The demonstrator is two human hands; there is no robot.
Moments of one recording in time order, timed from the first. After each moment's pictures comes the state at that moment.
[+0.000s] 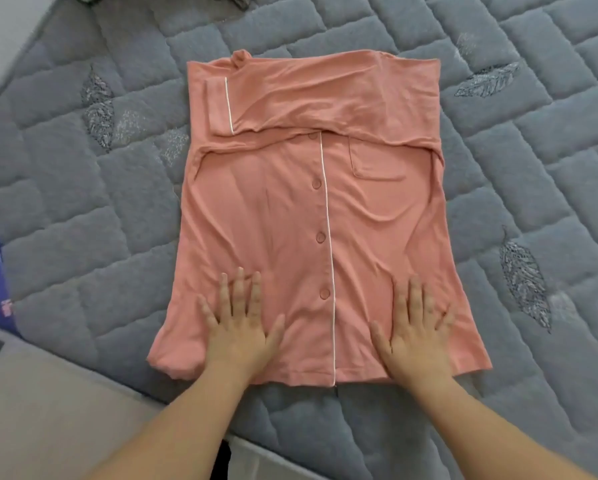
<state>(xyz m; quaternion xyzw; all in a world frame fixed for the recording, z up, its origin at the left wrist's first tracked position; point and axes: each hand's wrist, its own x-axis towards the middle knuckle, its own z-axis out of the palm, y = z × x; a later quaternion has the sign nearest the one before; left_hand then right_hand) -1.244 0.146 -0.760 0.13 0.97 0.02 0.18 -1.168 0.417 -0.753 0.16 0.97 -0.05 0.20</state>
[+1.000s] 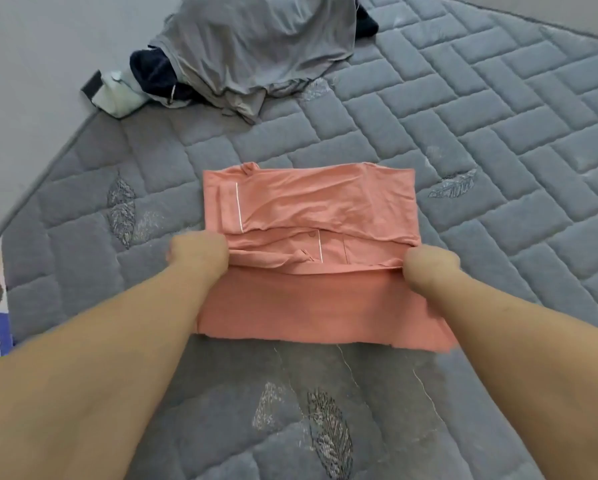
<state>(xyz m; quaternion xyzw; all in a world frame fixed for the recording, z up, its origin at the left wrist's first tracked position) -1.530 0.161 -0.626 0.12 0.94 -0.21 0.22 -1.436 0.484 -0.625 0.20 0.90 0.10 0.37</state>
